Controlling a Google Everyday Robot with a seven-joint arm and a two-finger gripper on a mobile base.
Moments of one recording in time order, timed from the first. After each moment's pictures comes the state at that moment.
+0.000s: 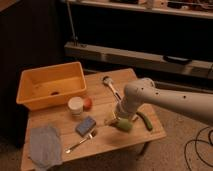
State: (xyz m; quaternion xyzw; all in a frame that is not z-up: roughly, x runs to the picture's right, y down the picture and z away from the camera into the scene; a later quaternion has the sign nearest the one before) arm 0.064 0.162 0.755 -0.35 0.11 0.62 0.69
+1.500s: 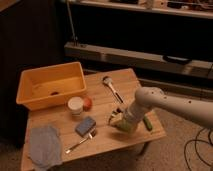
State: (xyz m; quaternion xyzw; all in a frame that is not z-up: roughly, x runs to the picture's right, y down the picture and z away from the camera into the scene) arm 0.091 0.200 0.779 -0.39 0.16 0.73 0.54
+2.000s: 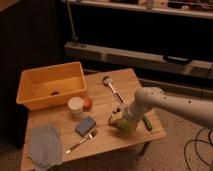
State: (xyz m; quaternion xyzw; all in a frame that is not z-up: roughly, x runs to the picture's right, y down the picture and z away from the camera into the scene) arm 0.094 0.190 0.789 -0.37 0.16 0.75 0.53
